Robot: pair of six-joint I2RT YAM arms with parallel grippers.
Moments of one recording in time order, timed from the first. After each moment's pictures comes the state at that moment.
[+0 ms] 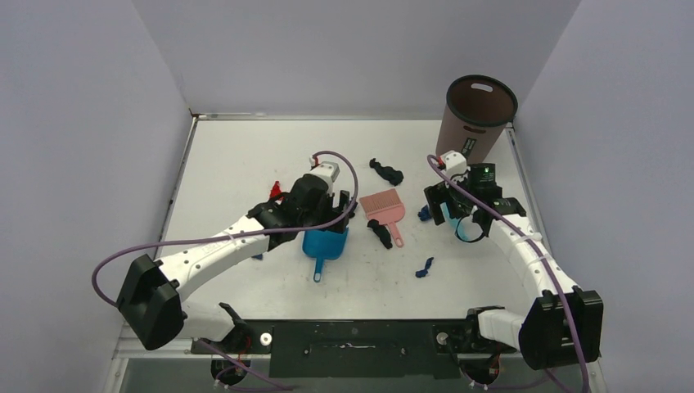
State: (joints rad) left arm -0.79 1.31 0.97 -0.37 -0.17 -0.45; right arm 0.13 1.18 0.86 -0.46 -0.20 -0.31
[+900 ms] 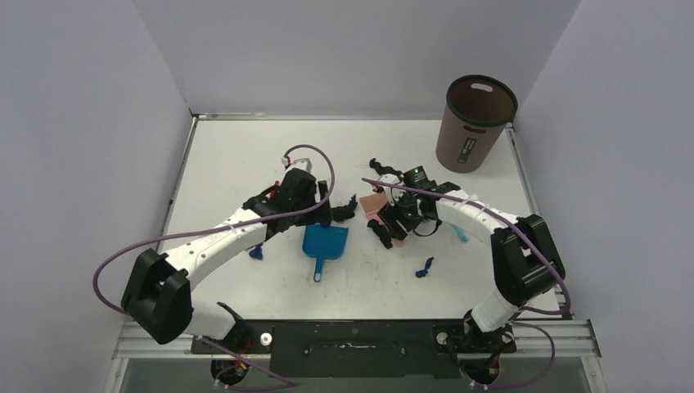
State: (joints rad) left arm -0.68 1.41 1.01 -0.42 -0.20 -0.67; right arm 0.45 1.59 0.99 -0.52 -0.24 -0.39
